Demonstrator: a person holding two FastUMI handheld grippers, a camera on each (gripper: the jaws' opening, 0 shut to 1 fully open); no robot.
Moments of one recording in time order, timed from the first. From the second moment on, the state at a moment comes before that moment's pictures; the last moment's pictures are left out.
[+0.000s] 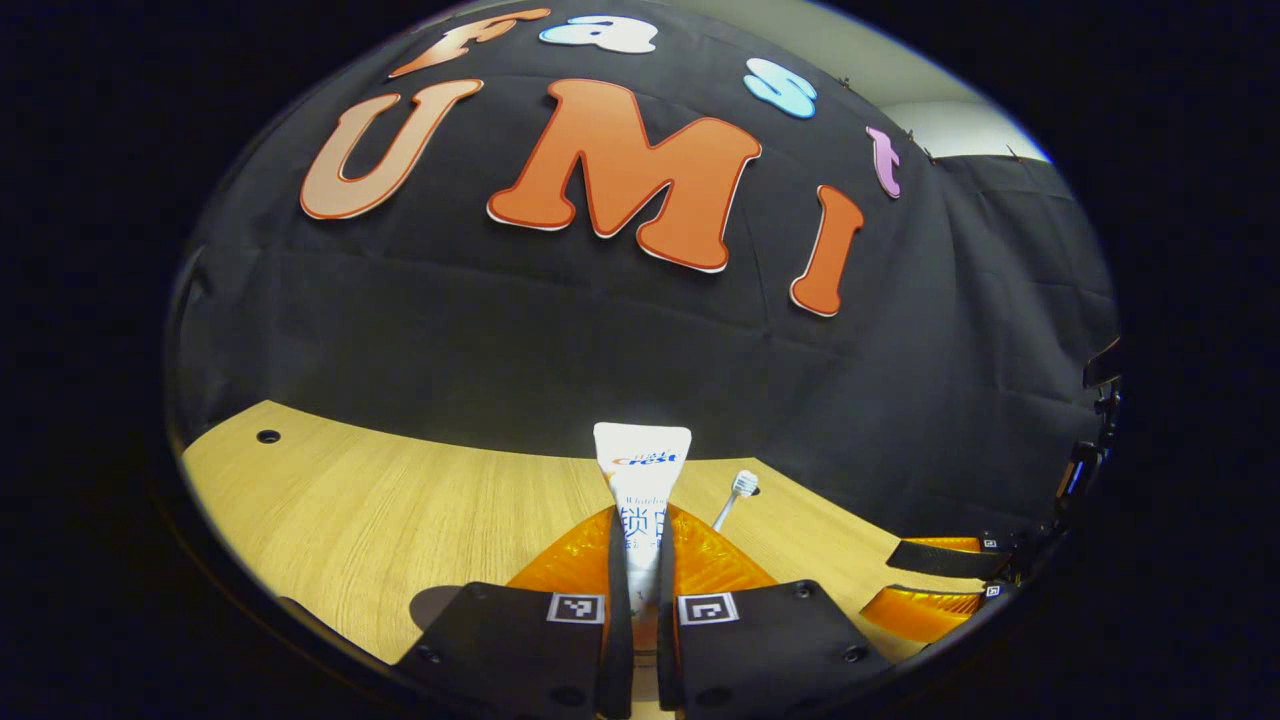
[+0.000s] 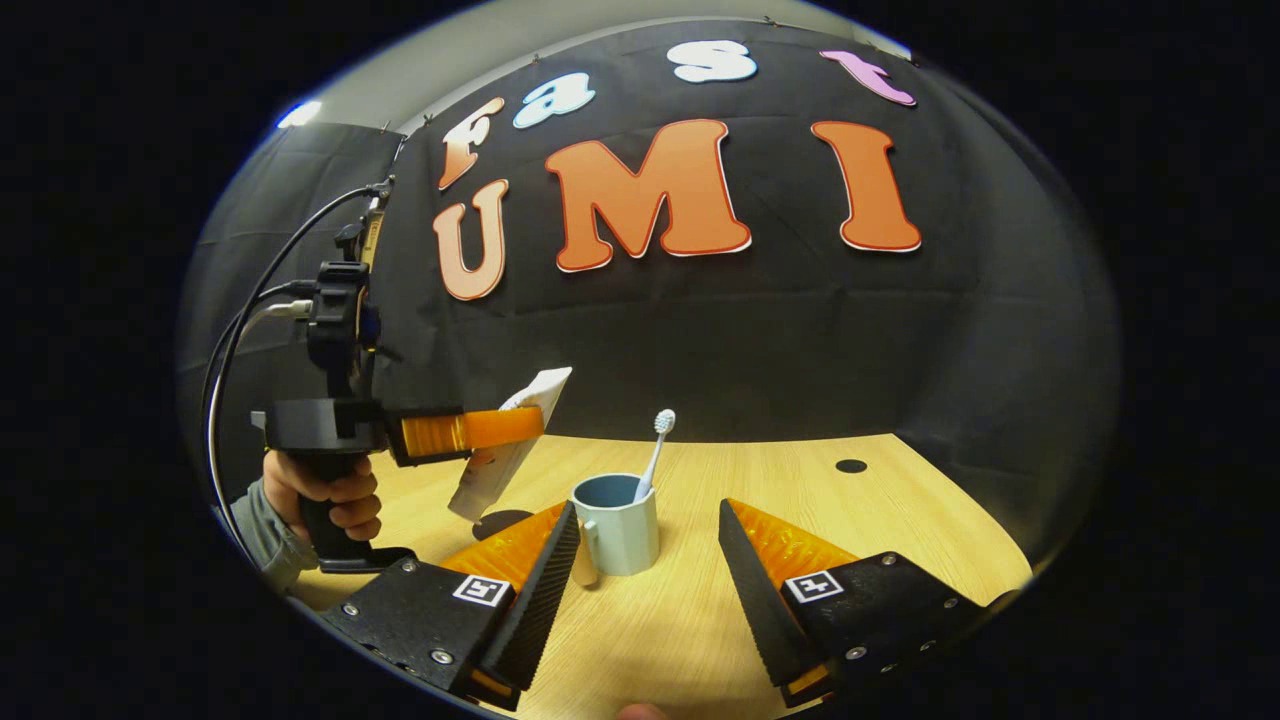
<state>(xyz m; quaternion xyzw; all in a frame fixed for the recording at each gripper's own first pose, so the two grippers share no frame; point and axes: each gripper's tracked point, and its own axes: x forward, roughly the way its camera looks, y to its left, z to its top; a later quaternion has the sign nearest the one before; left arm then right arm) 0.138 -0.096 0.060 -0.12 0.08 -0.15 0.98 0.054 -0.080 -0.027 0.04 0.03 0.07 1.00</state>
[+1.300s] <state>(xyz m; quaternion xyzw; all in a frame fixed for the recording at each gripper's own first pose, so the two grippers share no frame) 0.219 -0.159 0.034 -0.15 0.03 -0.23 0.96 0.042 -0.102 -0.043 0.01 0.06 0.04 1.00</state>
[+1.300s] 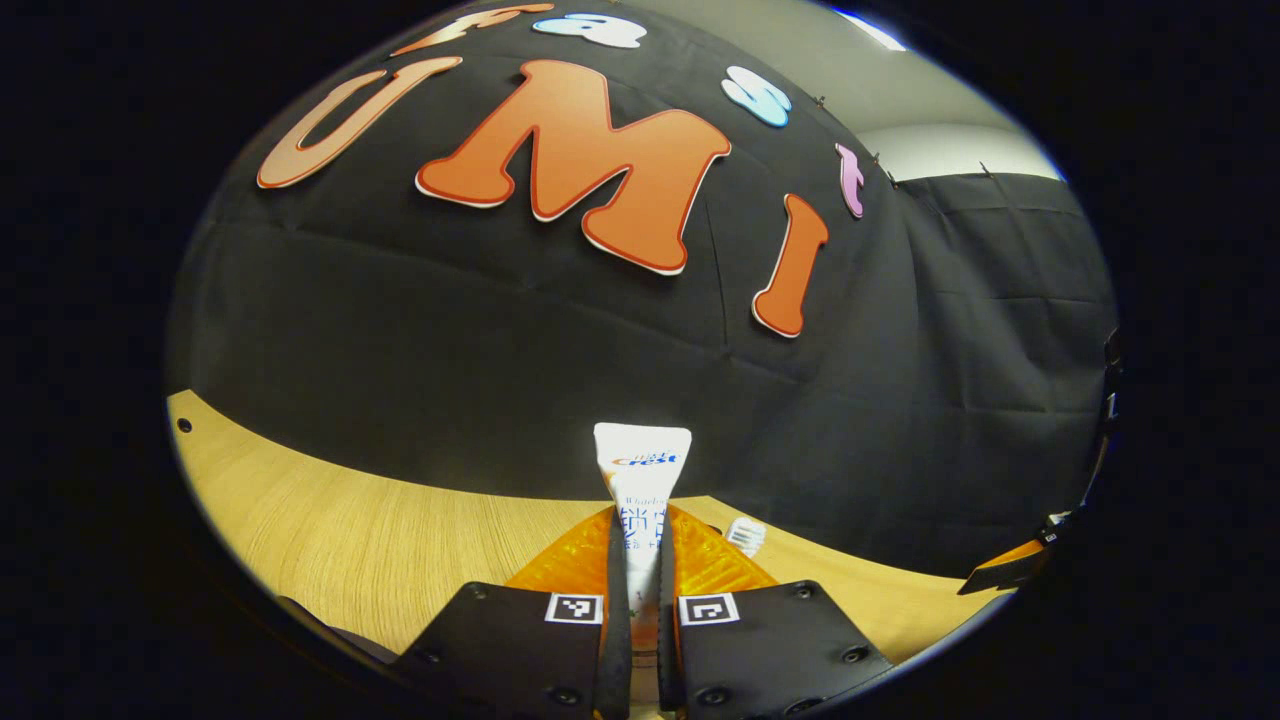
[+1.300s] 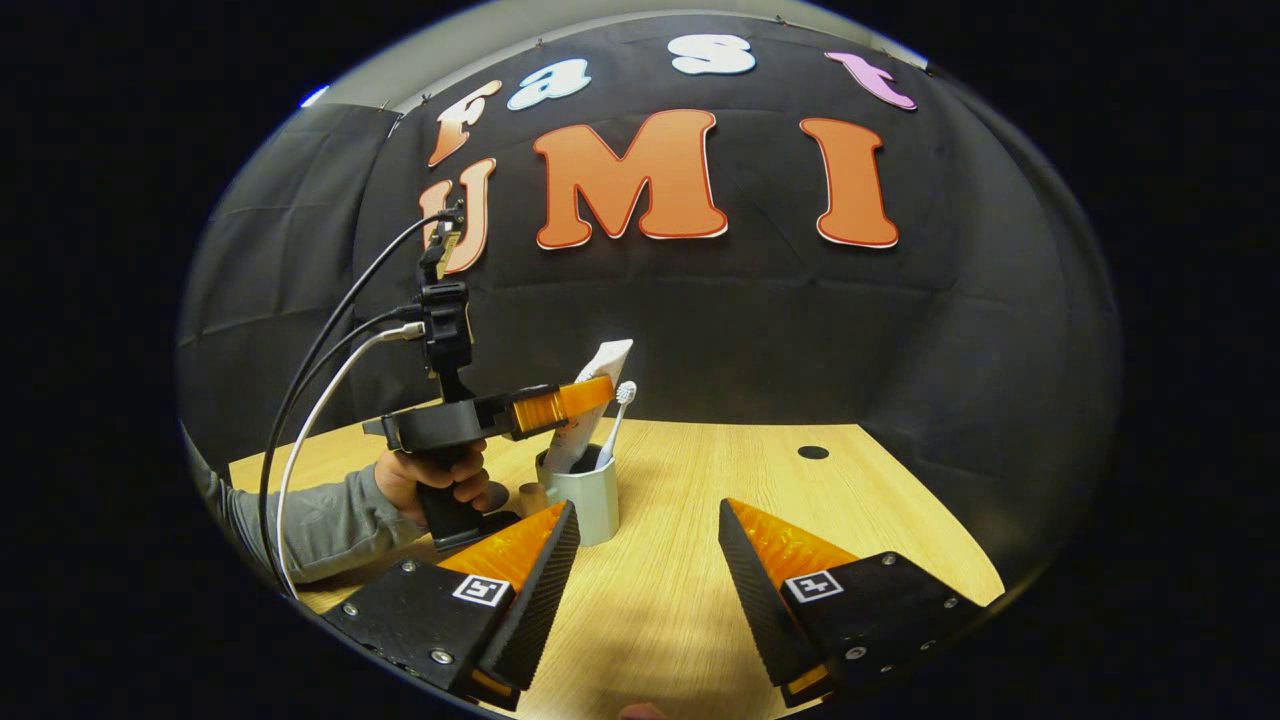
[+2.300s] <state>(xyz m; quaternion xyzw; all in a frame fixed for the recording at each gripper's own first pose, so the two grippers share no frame) 0.136 -0.105 0.046 0.02 0.07 -0.23 0.97 0.074 -0.026 -0.046 -0.04 0.11 0.06 0.99</state>
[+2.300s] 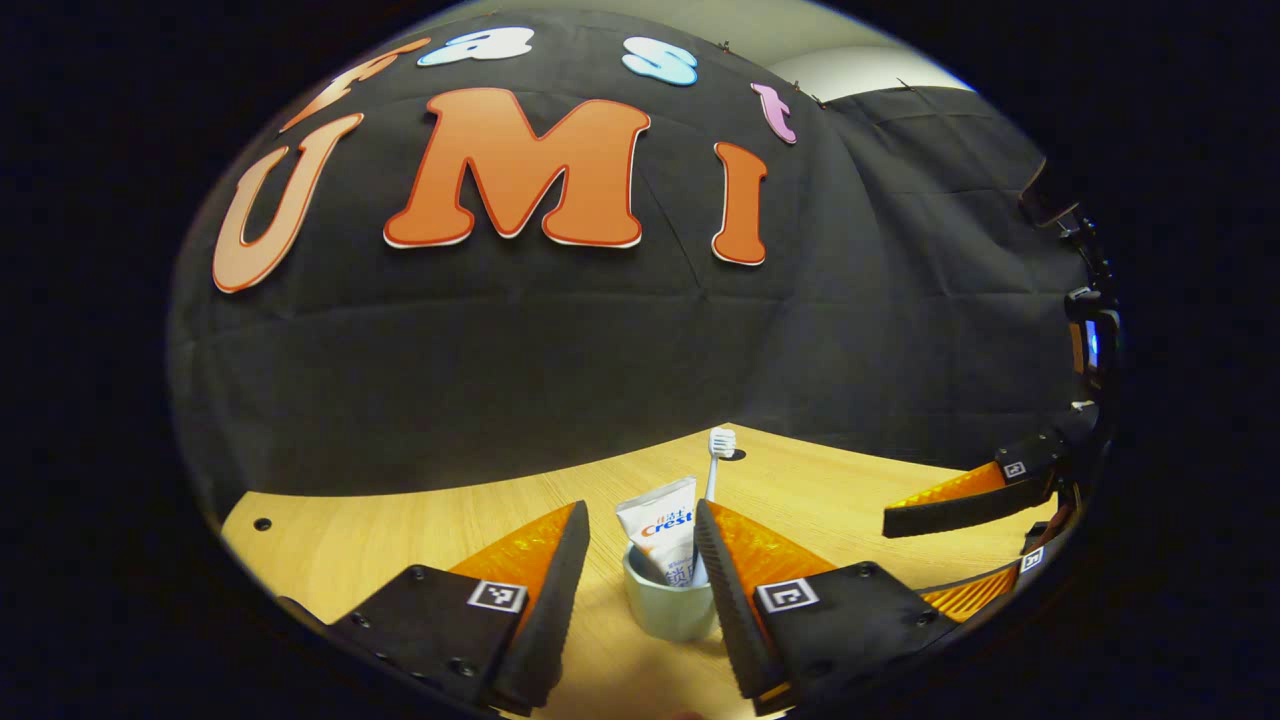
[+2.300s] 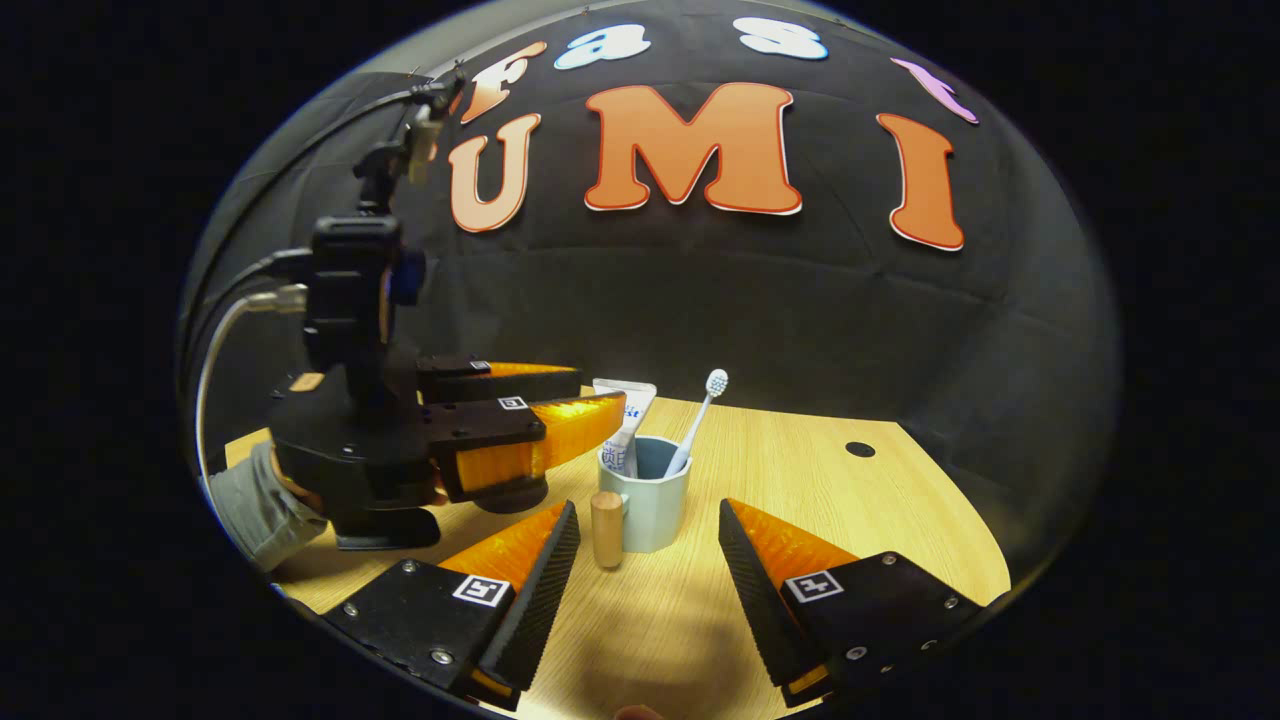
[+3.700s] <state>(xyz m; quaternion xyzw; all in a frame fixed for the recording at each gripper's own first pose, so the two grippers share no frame) 0.032 0.129 0.043 0.01 0.10 -0.04 0.99 0.115 -0.015 -0.102 -0.04 0.43 -0.01 0.90</state>
